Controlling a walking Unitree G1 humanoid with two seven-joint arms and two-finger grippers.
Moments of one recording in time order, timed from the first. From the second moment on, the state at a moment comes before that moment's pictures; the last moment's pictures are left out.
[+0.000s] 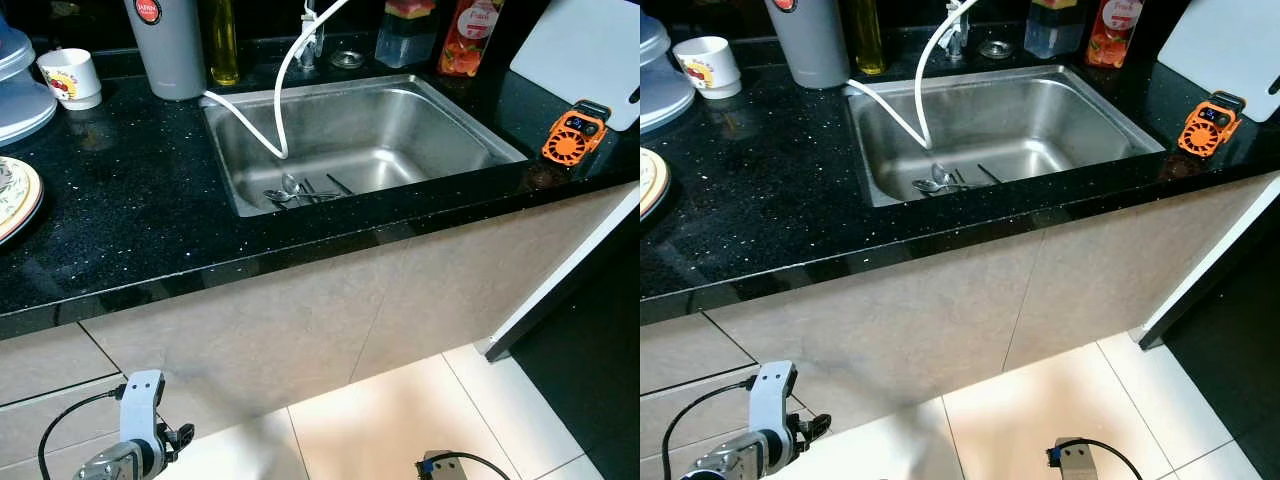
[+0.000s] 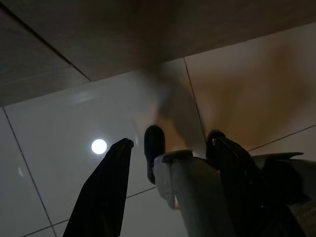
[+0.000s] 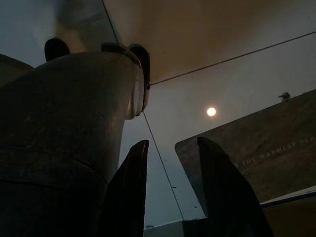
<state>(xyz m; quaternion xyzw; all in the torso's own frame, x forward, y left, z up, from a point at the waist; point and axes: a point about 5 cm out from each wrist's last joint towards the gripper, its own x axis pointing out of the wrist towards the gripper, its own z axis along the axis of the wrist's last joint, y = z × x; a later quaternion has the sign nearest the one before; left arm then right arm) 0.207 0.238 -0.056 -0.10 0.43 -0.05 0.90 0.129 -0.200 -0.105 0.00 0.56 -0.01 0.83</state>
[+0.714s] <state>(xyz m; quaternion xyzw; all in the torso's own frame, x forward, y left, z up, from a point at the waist) 0.155 0.214 -0.091 -0.06 0.51 -0.03 0.86 0.142 -0.214 -0.098 -0.02 0.53 -0.02 0.85</state>
